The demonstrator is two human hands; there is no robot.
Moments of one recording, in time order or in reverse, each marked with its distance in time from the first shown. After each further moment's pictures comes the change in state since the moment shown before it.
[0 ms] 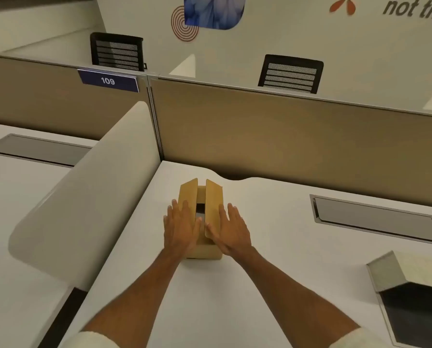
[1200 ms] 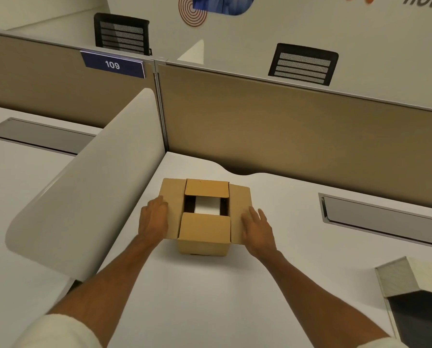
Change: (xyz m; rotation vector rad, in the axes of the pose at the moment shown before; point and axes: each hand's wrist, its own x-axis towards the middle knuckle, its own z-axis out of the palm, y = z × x) left_hand 0.038 -0.071 -0.025 0.026 0.074 -0.058; right_hand 0.016 0.064 0.011 -0.207 0.008 -0.011
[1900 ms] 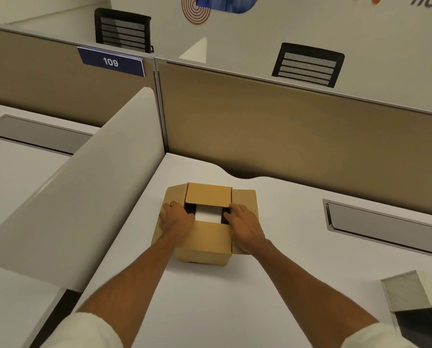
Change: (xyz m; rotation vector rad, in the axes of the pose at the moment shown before) left_hand 0.024 0.055 0.025 -0.236 -0.122 -0.314; right_hand 0.051 -0.026 0.000 0.282 0.054 -0.152
